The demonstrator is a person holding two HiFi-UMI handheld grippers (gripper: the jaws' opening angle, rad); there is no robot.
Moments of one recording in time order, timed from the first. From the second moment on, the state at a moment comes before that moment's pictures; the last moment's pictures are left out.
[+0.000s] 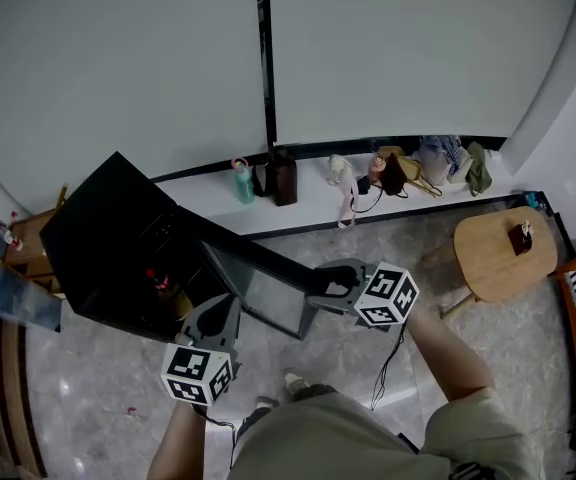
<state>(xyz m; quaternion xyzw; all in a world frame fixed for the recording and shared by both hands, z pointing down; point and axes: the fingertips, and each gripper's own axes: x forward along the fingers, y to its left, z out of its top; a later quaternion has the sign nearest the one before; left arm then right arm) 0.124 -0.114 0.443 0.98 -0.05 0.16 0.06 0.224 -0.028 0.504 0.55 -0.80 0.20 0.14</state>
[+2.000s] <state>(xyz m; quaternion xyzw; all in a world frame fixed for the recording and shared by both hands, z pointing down) -0.105 -0.170 0.449 0.95 -0.23 0.16 0.10 -0.017 -0.142 0.479 0.60 -0.77 0.20 0.09</state>
